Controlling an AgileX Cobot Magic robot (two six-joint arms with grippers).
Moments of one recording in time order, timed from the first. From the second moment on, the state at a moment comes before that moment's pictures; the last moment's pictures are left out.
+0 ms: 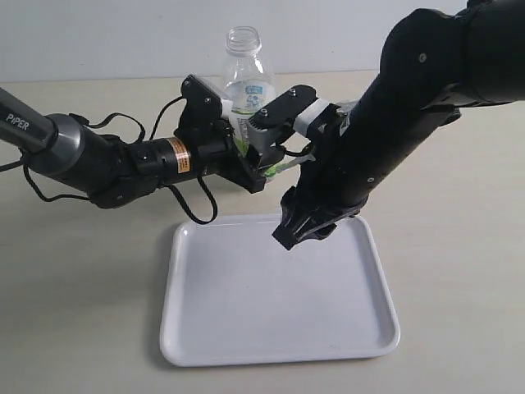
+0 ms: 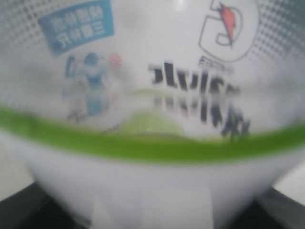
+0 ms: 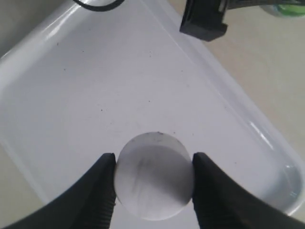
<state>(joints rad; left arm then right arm) -0.47 2.28 -1.15 0.66 -0.85 -0.33 0.46 1.71 -1.03 0.34 0.69 -0.52</state>
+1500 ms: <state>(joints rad) -0.46 2.29 -1.15 0.60 -0.84 -0.32 0.46 1.90 -1.03 0.41 0.58 -0.54</state>
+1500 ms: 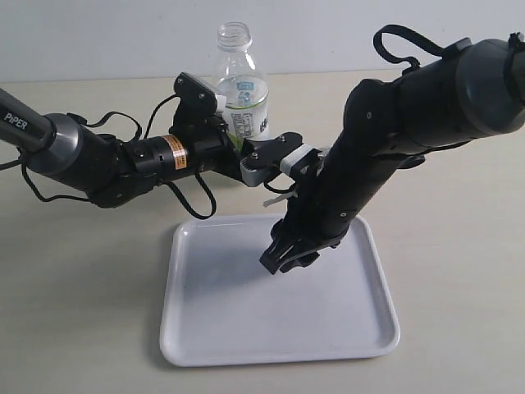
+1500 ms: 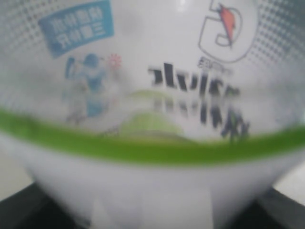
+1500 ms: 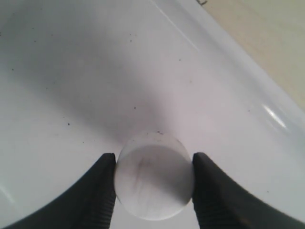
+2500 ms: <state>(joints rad) -0.46 2.29 -1.15 0.60 -0.84 -0.32 0.46 1.93 -1.02 0.43 0.58 -0.57</state>
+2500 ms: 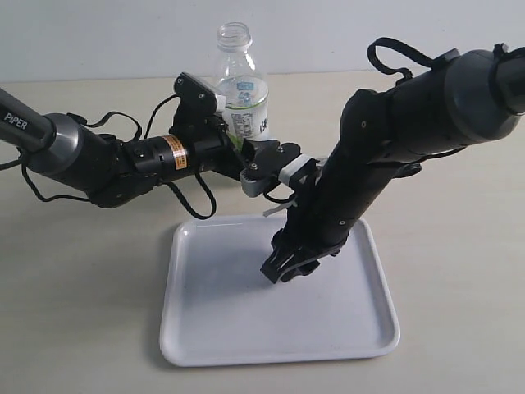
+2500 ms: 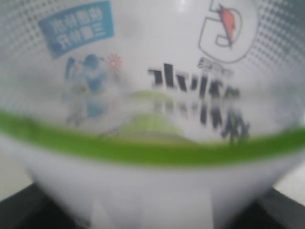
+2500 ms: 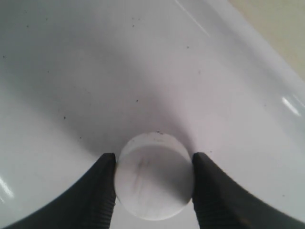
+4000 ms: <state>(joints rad) -0.46 2.32 -1.15 0.49 -0.83 -0.27 0.46 1.39 -1.02 0.48 0.76 -0.57</state>
